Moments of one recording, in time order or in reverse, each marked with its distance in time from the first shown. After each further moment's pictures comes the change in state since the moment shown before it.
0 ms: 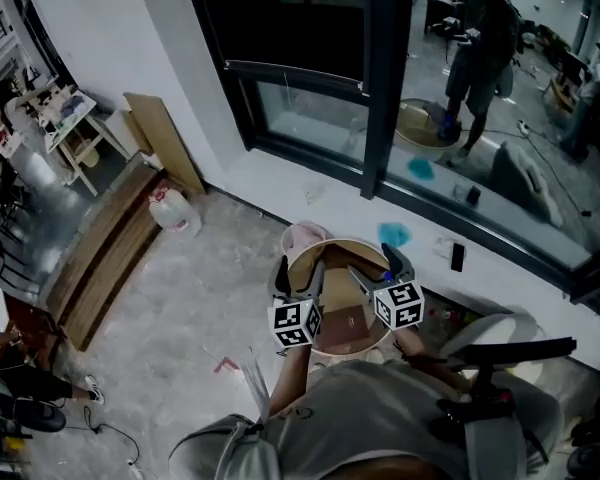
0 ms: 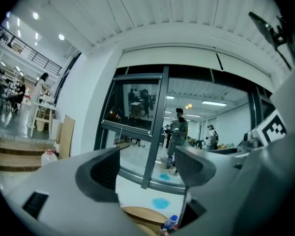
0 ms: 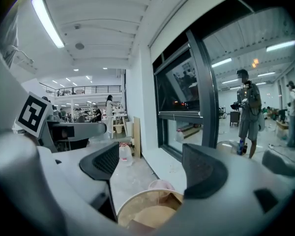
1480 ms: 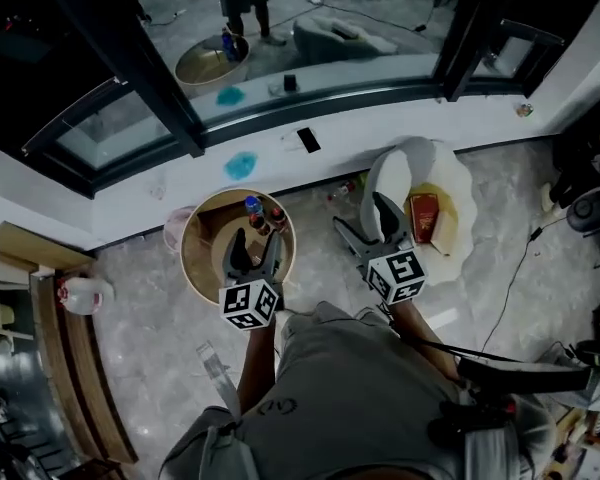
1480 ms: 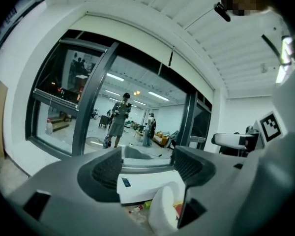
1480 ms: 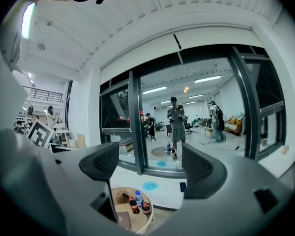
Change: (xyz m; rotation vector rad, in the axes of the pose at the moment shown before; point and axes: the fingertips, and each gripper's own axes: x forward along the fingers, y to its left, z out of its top) left arm -0.100 -0.275 -0.074 -0.002 0.217 -0.697; right arm -0.403 -0.057 -0.032 0.158 -0.223 -0.714
